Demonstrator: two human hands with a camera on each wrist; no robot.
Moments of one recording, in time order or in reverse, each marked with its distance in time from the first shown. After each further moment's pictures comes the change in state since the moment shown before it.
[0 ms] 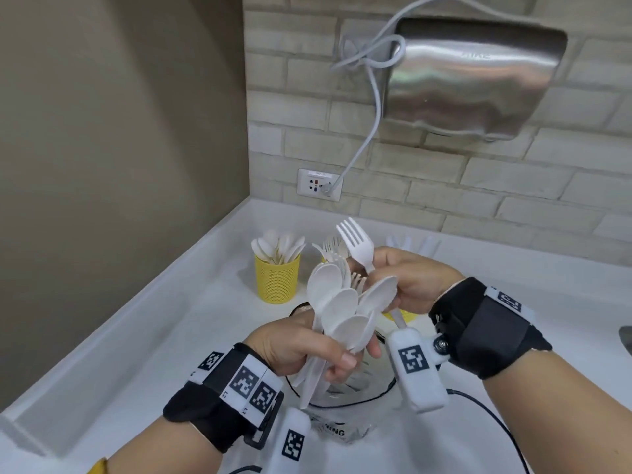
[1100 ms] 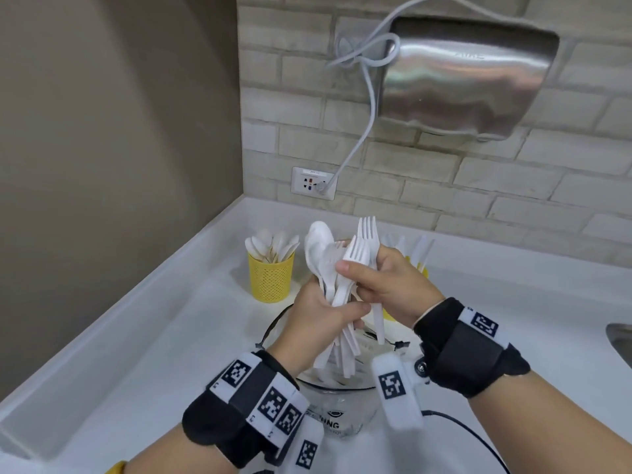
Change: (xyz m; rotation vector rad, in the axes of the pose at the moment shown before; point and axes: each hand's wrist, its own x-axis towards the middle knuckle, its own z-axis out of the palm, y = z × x) left_hand 0.037 -0.010 0.013 0.235 0.853 0.118; right_hand -0.001 0.009 0.023 0.044 0.448 -0.195
